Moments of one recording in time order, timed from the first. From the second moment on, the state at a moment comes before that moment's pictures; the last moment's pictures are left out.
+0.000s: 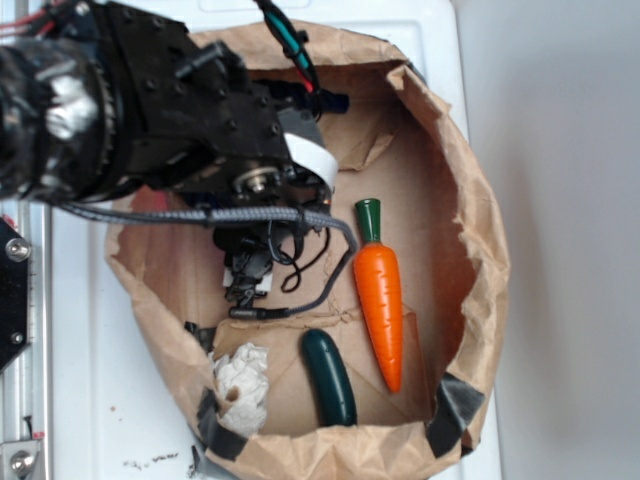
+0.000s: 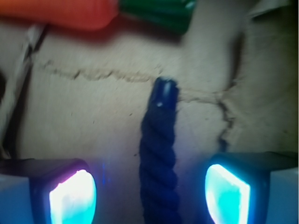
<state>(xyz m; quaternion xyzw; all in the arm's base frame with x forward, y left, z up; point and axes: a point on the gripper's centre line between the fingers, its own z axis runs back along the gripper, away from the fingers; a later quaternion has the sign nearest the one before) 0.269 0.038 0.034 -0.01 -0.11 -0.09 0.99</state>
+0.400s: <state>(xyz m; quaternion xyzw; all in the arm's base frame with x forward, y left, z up) 0.272 0.037 0.023 0.00 -0.12 -0.10 0.99</state>
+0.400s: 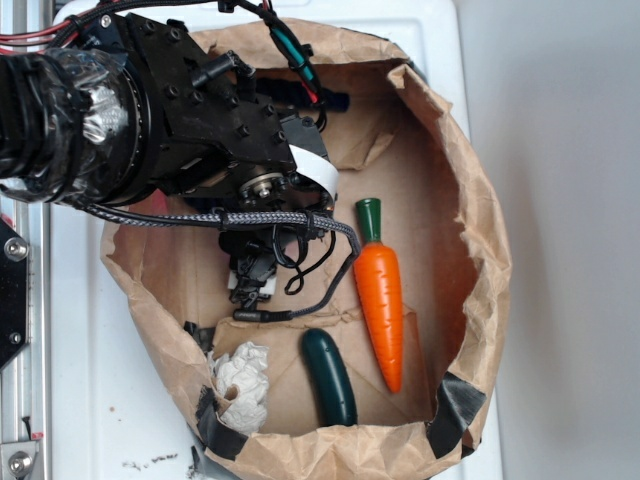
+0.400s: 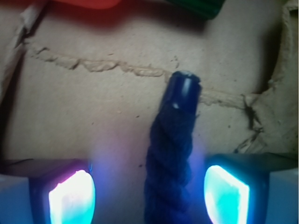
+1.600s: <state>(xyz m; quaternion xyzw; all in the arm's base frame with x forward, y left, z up) 0.267 0.032 0.022 0.01 -0.12 -0.08 0.99</state>
